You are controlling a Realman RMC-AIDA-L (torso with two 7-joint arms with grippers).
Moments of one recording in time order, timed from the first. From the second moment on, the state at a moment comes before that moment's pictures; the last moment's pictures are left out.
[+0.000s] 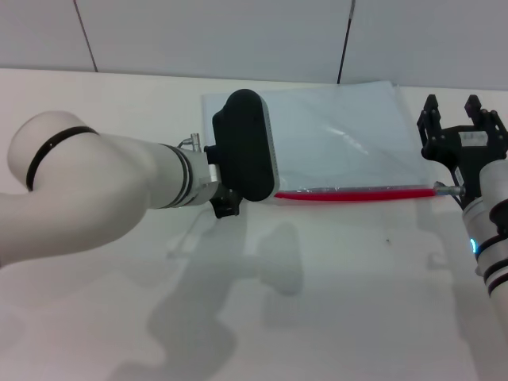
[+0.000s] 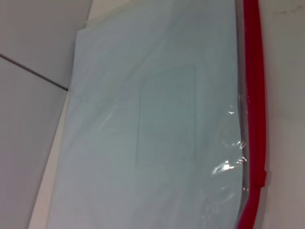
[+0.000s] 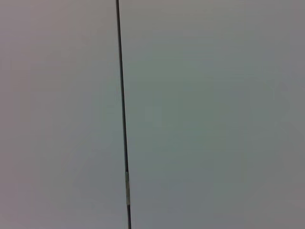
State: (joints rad) left arm -0.61 -2.04 2.00 1.08 2.80 0.64 -2.41; right arm 0.46 2.02 -2.70 -0.81 -1.47 1.07 2.57
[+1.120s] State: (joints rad) left arm -0.48 -2.03 1.99 1.35 2.83 0.60 -2.54; right arm 0.44 1.83 -2.55 -1.20 -1.48 0.71 2.43
